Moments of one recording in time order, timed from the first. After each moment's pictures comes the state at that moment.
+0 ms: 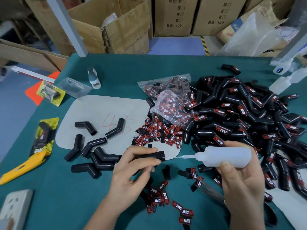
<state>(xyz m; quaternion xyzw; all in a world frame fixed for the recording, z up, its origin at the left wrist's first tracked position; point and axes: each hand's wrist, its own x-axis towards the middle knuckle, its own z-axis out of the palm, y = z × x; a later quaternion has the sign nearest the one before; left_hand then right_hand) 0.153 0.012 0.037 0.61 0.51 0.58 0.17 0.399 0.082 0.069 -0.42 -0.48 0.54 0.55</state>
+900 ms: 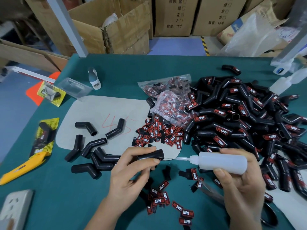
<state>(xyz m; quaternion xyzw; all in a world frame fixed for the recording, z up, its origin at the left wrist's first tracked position) 0.151 0.012 0.034 0.62 0.51 0.58 0.13 0.385 0.073 0.083 -0.38 -0.57 0.44 0.58</state>
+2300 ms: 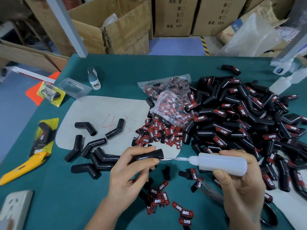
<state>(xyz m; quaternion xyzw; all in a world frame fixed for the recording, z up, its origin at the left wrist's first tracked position) 0.150 0.012 0.030 0.62 0.50 0.59 0.14 0.380 0.070 0.092 -0.40 -0.60 0.41 0.56</state>
